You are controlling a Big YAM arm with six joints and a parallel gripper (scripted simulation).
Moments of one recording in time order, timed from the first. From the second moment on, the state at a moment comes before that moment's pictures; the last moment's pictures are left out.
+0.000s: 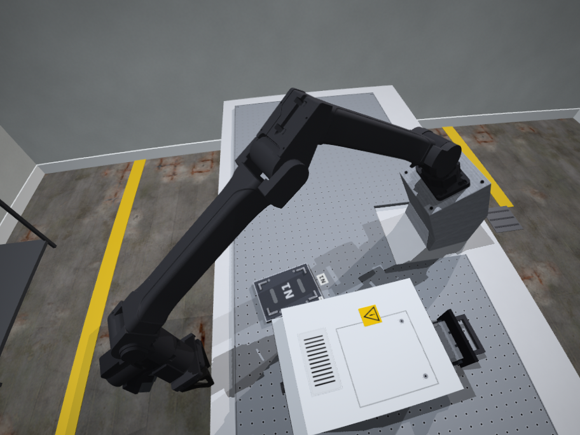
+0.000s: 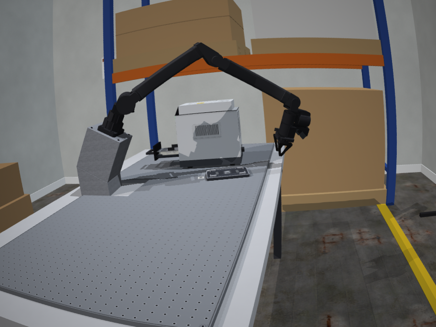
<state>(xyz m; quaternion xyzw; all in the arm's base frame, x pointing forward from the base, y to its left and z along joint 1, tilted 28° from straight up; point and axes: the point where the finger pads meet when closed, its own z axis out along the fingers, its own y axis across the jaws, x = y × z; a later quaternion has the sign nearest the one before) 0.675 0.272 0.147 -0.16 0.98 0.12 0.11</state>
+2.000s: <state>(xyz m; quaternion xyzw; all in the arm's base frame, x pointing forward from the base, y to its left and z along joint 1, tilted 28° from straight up) 0.555 0.435 0.151 -0.30 0.94 0.11 0.10</state>
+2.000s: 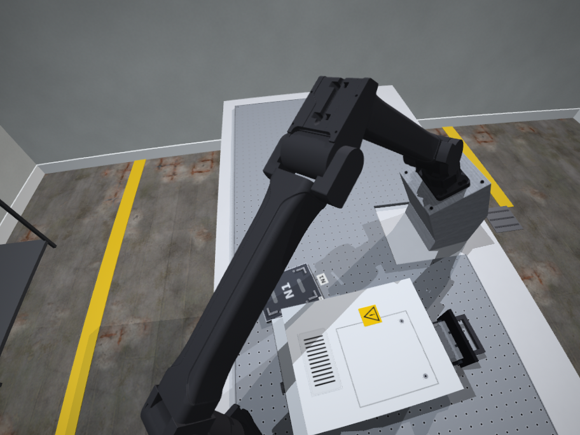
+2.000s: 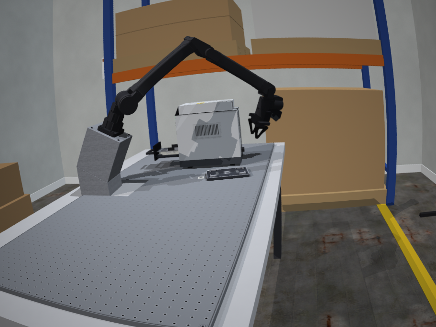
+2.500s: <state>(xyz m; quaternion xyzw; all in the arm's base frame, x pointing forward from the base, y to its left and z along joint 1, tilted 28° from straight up) 0.518 0.470 0.151 -0.33 0.93 0.11 0.10</state>
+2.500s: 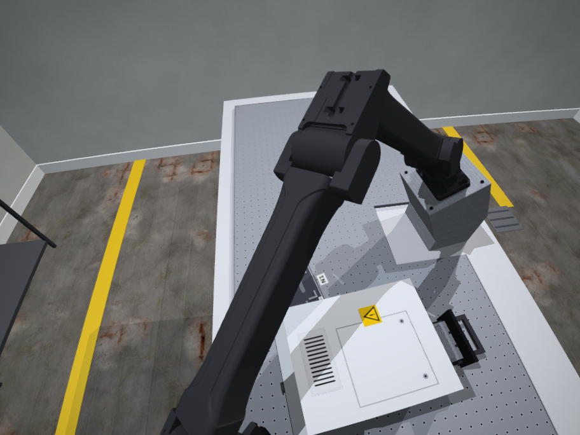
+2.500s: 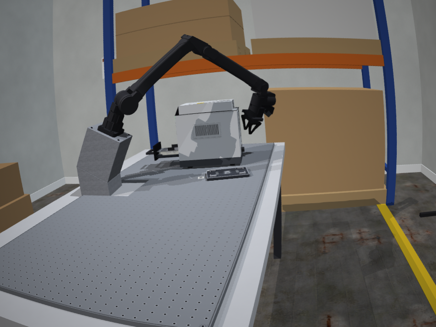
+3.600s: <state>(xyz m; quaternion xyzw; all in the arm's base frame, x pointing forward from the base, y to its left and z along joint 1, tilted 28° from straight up) 0.427 0.533 0.153 -0.41 0.90 0.10 0.10</state>
